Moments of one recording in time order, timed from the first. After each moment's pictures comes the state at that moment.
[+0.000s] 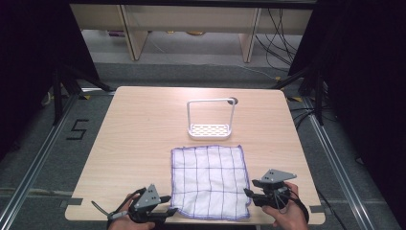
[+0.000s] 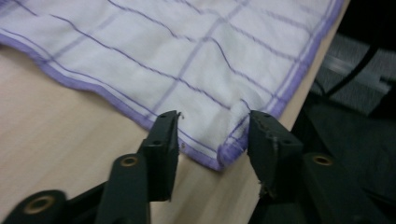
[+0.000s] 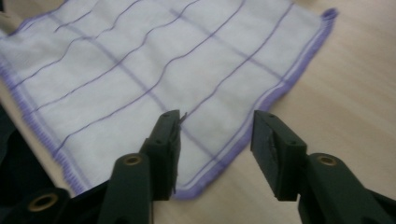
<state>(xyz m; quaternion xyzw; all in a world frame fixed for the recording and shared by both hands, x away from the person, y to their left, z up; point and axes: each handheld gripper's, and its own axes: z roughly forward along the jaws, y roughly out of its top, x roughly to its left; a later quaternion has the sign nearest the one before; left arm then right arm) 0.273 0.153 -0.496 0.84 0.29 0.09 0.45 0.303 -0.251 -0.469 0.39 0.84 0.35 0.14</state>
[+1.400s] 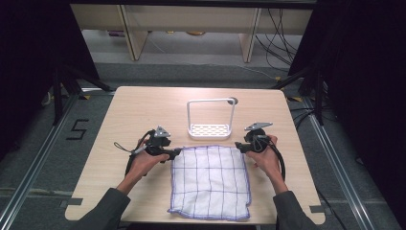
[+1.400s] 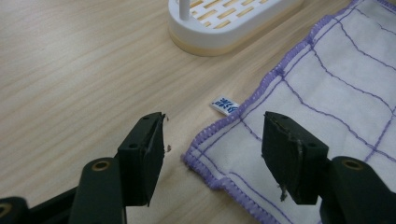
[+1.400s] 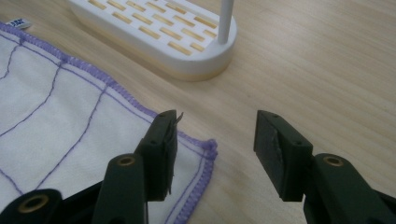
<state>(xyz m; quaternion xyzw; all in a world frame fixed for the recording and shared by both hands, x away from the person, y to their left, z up) 0.452 0.135 -0.495 0.83 0.38 0.14 0.38 0.467 -0.228 -0.480 0.43 0.83 0.32 0.17</state>
